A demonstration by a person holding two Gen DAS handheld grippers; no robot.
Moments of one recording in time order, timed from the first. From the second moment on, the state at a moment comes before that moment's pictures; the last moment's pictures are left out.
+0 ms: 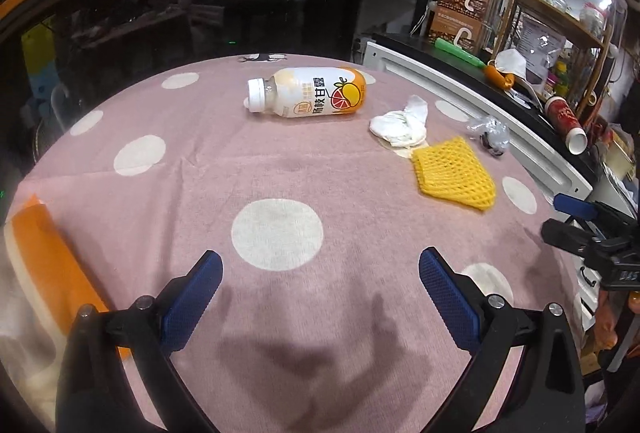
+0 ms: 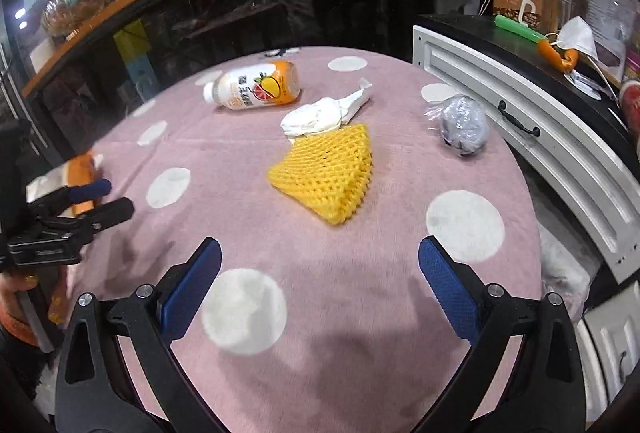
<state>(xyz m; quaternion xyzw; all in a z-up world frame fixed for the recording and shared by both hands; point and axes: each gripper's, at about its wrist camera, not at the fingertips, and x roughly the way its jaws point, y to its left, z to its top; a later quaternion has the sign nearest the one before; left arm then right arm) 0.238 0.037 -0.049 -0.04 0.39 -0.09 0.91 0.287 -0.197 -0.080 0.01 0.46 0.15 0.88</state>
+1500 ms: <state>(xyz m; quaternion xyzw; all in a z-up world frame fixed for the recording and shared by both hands) 0.474 -0.039 -0.073 0.39 0.46 -0.23 0.77 0.282 -0.206 -0.100 0.01 0.50 0.24 0.83</state>
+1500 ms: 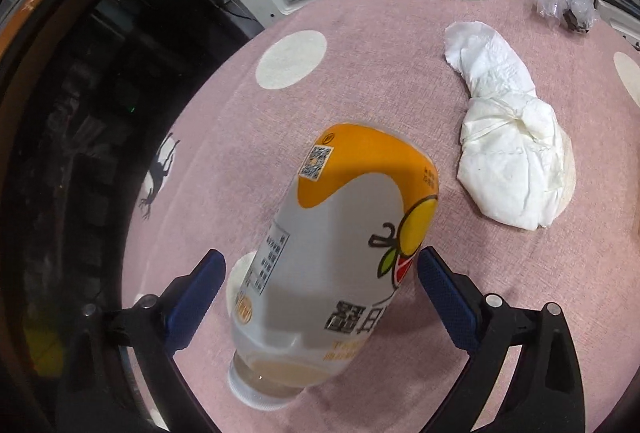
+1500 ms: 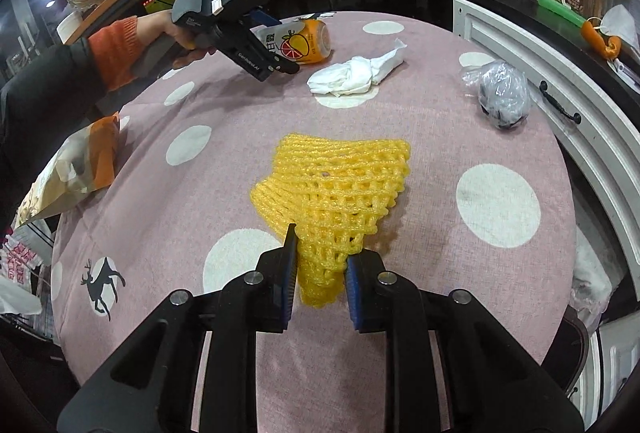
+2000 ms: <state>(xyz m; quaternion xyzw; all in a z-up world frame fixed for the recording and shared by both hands) 0.461 -0.042 -0.070 0.33 0.42 -0.18 0.82 0.272 -0.217 -0.093 0.05 0.48 0.22 0.85</state>
